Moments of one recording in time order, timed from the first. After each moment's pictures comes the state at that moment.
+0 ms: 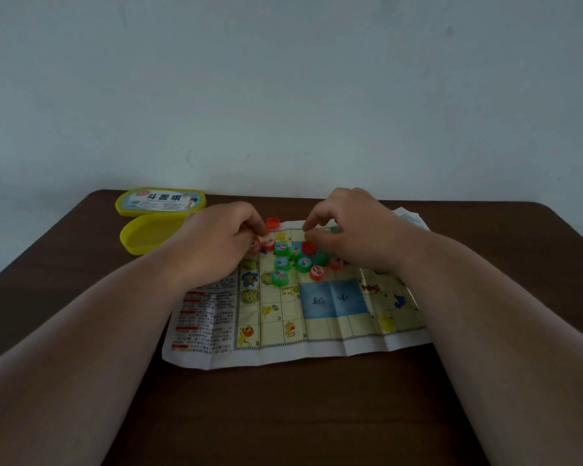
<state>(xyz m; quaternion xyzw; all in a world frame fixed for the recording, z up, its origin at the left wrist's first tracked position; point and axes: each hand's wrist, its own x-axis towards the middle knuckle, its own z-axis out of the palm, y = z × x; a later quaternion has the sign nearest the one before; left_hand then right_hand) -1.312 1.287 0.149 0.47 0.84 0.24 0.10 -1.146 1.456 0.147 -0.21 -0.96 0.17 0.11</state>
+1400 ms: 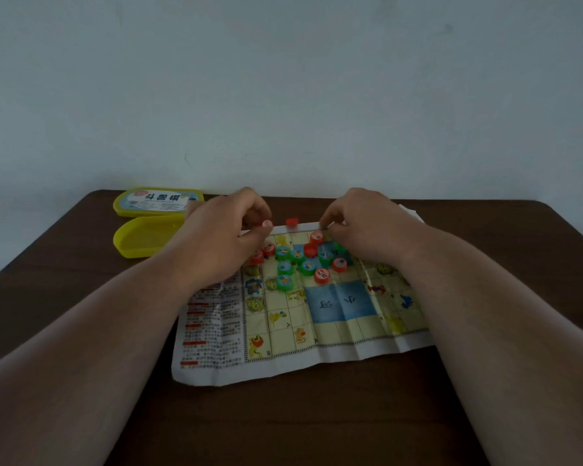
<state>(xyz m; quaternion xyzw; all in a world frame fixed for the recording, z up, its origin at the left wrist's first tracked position) -1.318 1.294 0.136 0.52 0.80 0.29 0.01 -1.141 1.461 0.155 -0.28 -0.95 0.13 0.07</state>
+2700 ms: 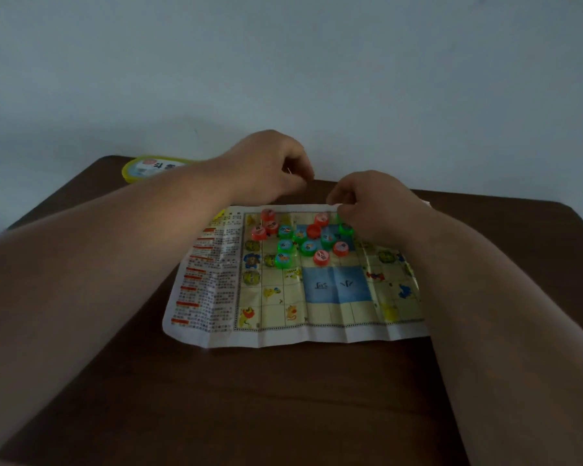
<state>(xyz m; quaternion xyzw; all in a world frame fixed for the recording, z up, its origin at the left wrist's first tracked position) -1.314 1.357 0.175 0.57 0.78 0.24 0.08 -1.140 1.472 0.154 -0.30 -0.93 0.20 0.07</state>
